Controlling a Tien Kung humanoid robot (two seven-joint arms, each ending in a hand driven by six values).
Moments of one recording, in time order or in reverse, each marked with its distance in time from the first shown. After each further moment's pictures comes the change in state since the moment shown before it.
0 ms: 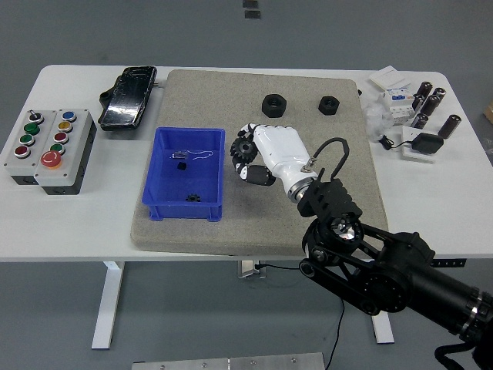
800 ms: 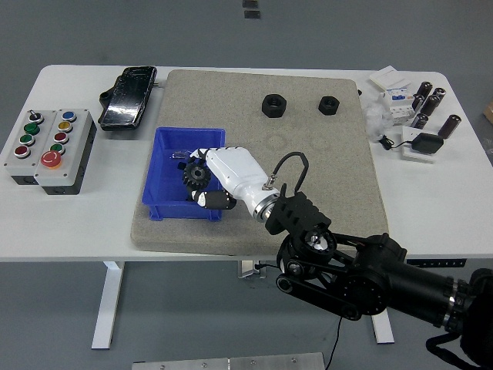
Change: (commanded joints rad) left arm -0.002 0.000 -0.010 0.000 0.006 0.001 0.002; right arm 0.072 0.049 -0.176 -0.057 0.184 -0.054 0.105
